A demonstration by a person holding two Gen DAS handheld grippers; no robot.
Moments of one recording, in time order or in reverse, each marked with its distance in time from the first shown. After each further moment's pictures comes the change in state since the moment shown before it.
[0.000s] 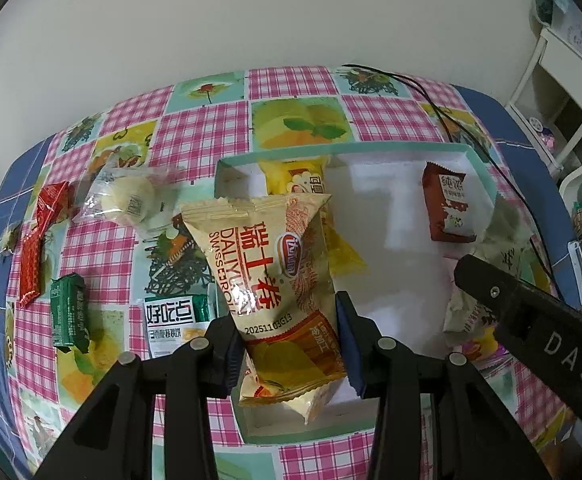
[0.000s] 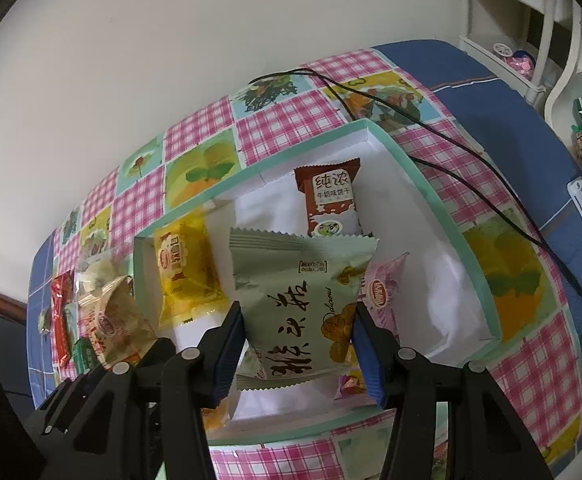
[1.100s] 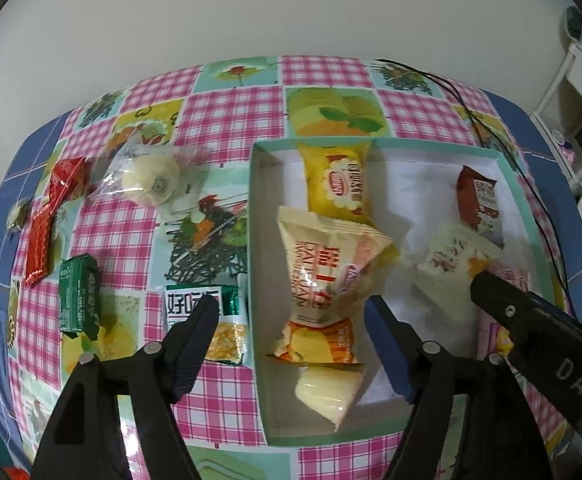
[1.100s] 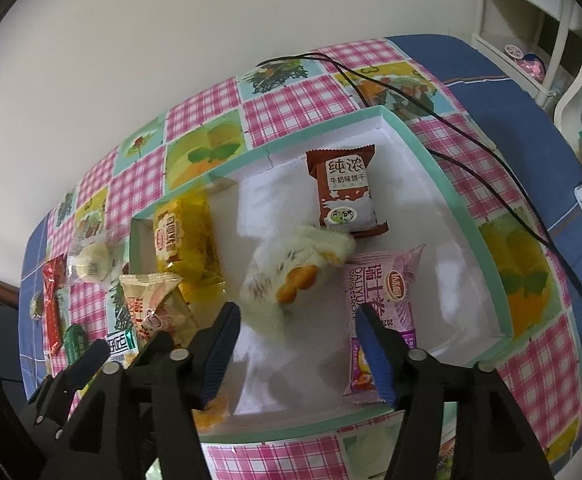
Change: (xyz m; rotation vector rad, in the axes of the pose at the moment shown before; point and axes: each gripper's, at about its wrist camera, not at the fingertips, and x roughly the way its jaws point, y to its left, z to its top) left arm 0.010 0.024 -0.001 -0.077 0.033 0.044; right arm 0.012 0.010 -0.001 -0.041 0.043 -0.020
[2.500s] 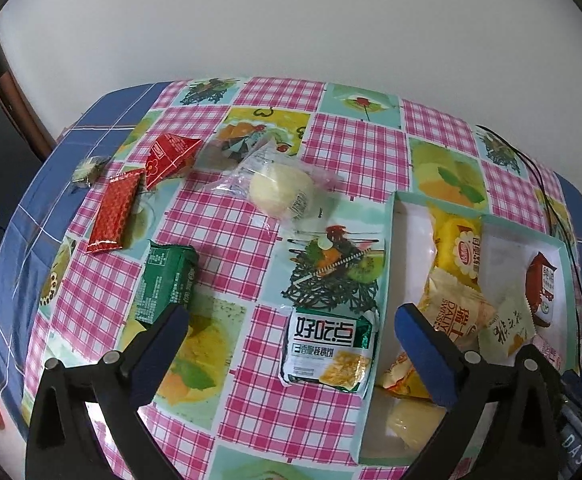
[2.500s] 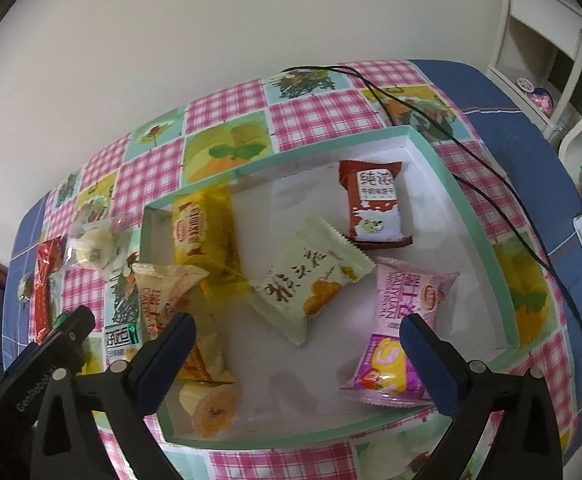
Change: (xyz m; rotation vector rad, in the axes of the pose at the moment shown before) left arm -0.016 0.080 0.004 -0.255 -0.072 0.140; right arm 0.000 0.033 -0.007 -0.100 -0.041 -0.041
